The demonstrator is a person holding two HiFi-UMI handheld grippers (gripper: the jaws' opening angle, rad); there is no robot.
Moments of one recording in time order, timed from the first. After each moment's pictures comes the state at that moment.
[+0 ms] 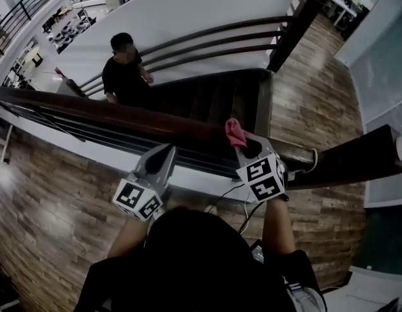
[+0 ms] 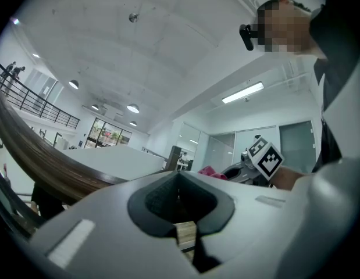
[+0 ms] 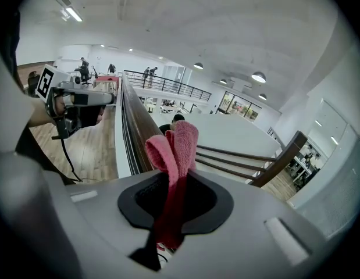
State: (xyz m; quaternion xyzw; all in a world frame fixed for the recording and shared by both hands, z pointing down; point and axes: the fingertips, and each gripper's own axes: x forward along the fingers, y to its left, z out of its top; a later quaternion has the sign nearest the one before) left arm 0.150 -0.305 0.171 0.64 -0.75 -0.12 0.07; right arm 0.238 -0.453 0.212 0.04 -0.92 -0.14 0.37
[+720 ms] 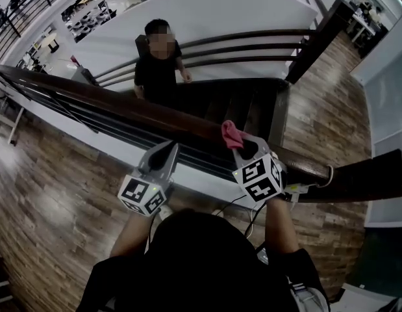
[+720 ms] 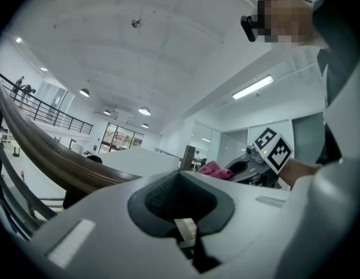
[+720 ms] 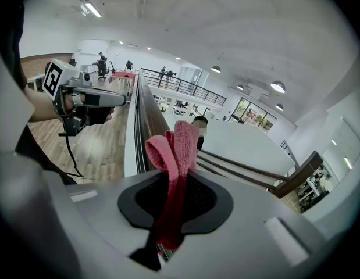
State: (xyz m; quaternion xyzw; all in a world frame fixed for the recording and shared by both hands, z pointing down) left arm 0.100 -0.266 0.185 0.59 -0.80 -0.11 0.07; right arm 0.176 -0.403 0.217 -0.03 -0.91 -0.19 0.38
